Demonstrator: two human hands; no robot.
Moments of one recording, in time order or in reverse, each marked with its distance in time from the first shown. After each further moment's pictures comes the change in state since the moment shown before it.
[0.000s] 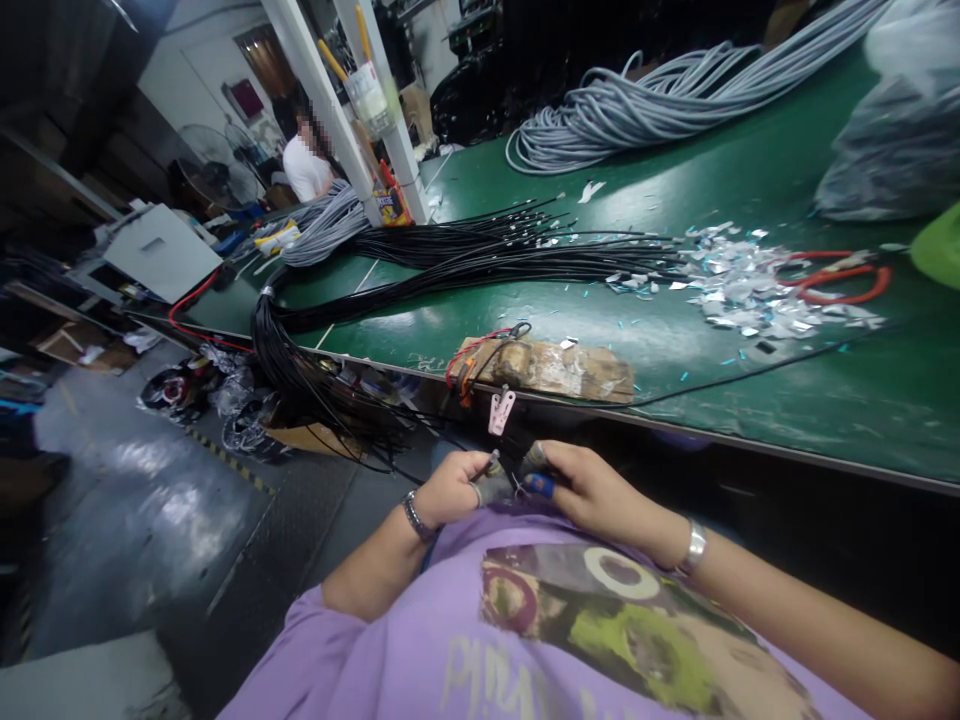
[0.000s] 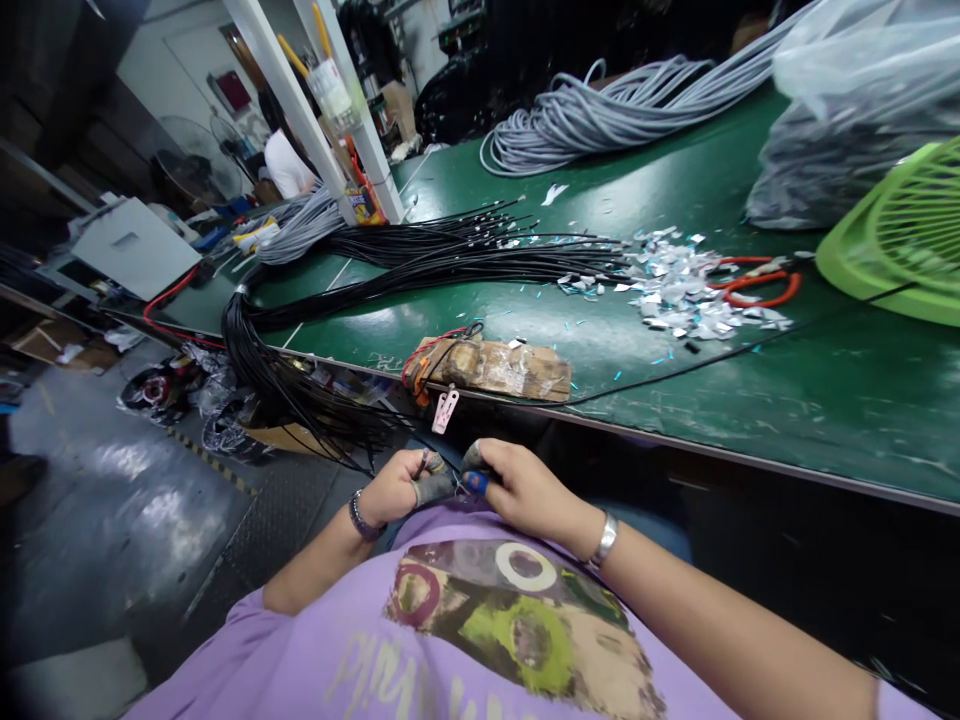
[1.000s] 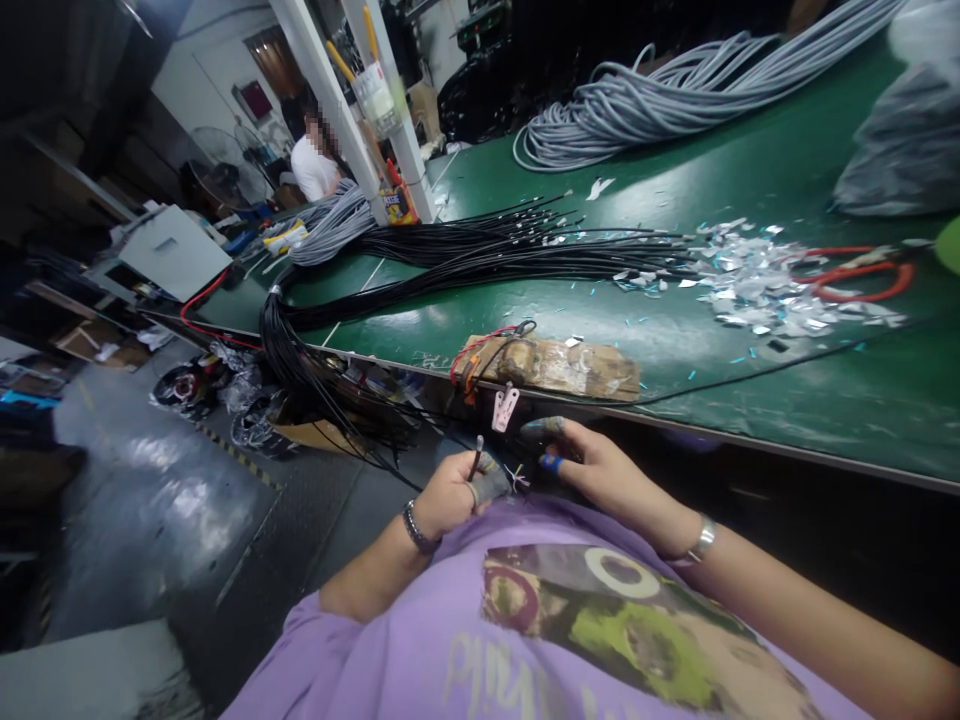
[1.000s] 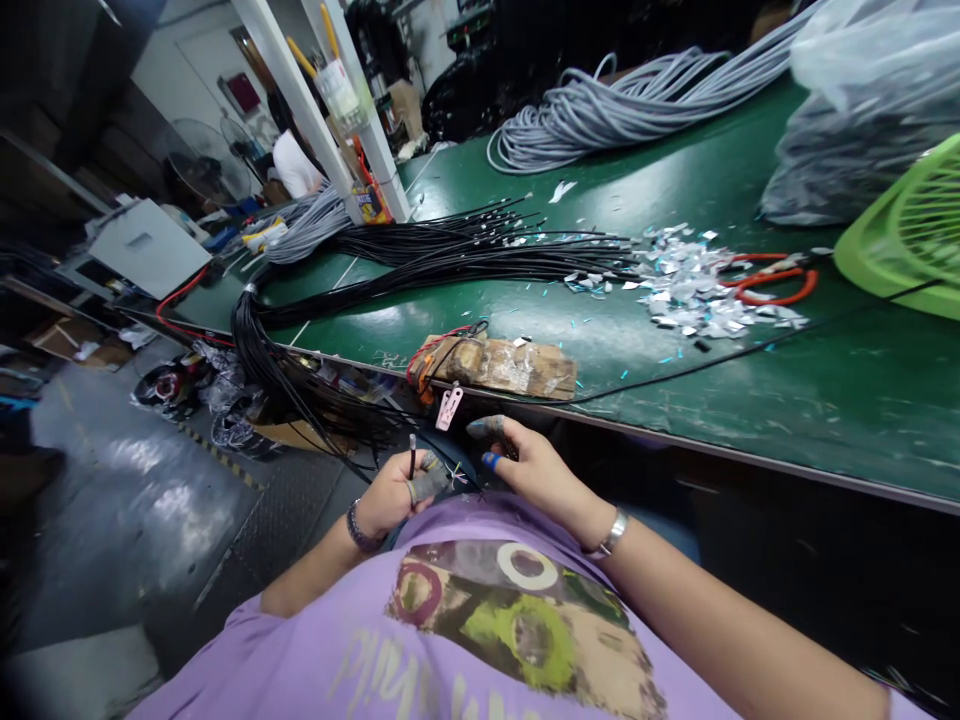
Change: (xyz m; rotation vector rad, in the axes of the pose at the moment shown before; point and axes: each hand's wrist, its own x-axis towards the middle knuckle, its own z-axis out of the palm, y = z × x) left_hand -0.016 0.000 0.006 -0.032 0.148 -0.084; right_hand 0.007 0.010 0.000 0.373 0.252 0.321
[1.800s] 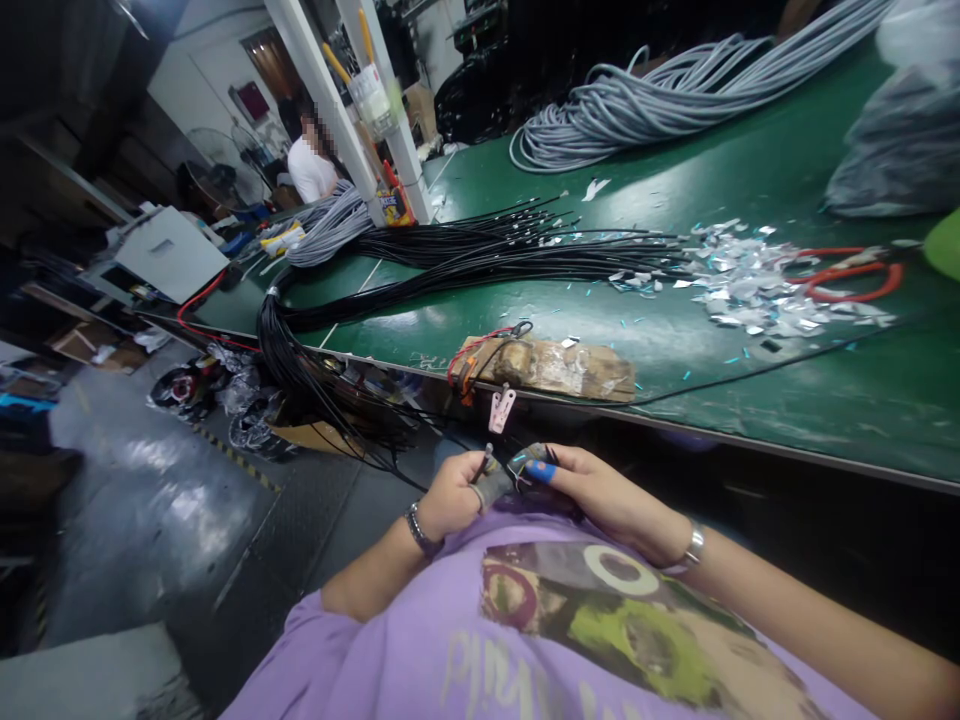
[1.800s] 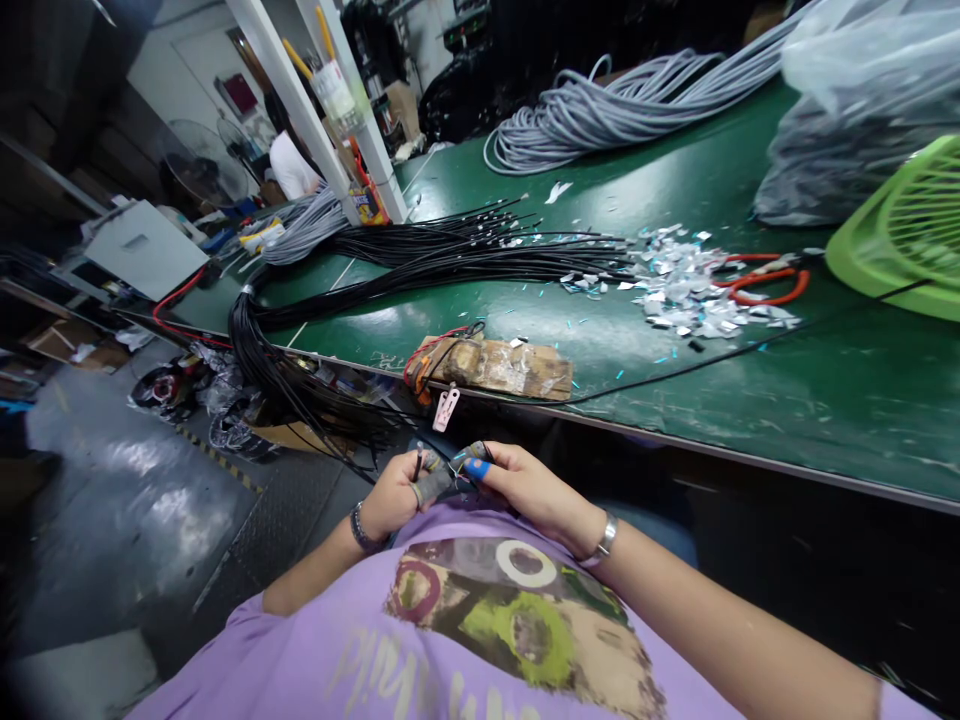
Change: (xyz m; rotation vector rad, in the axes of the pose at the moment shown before) left_hand 0.006 -0.001 0.005 0.058 0.036 0.107; right_hand -0.012 -0.003 0.014 0.396 -0.219 0.345
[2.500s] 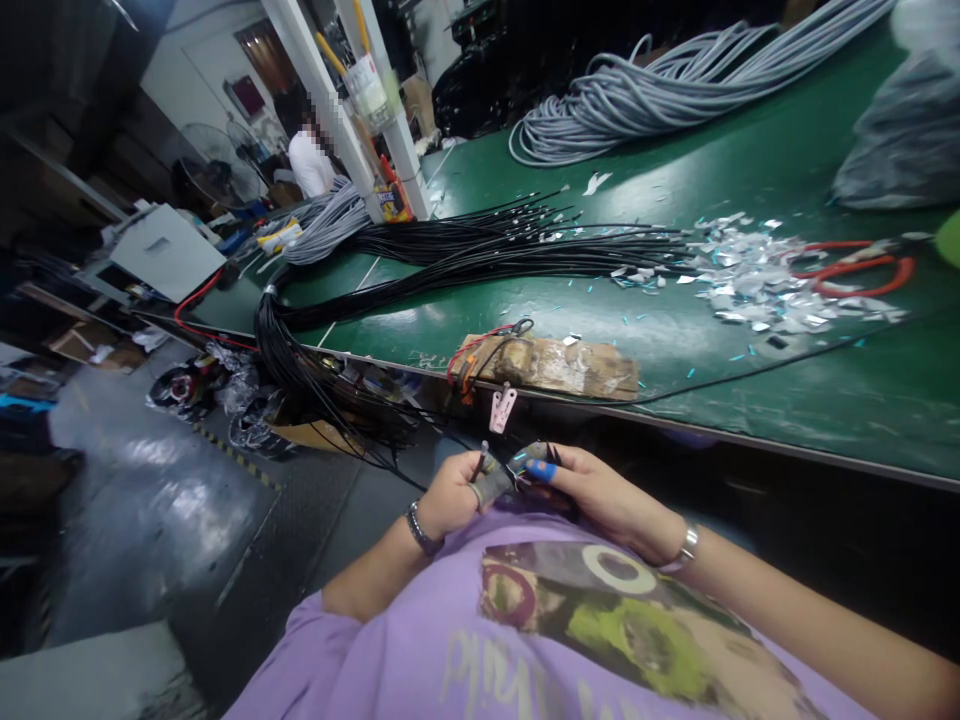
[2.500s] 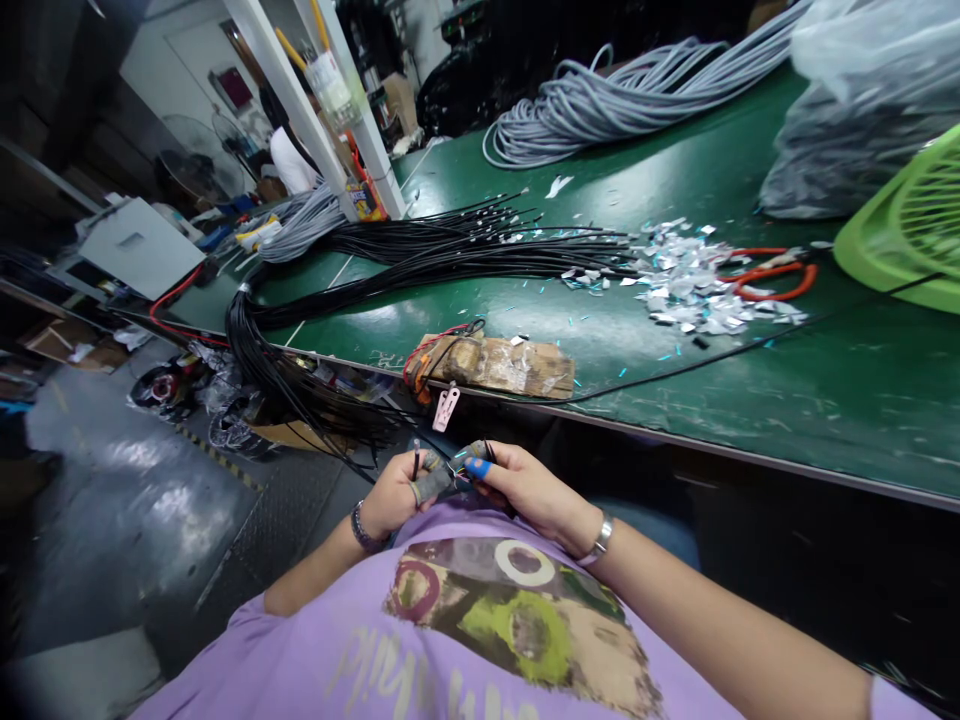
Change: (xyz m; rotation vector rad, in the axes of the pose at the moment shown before) left_hand 0.001 -0.003 -0.002 -0.034 -0.012 -0.047; right_hand 0.003 0.004 0.001 0.089 0.023 0.004
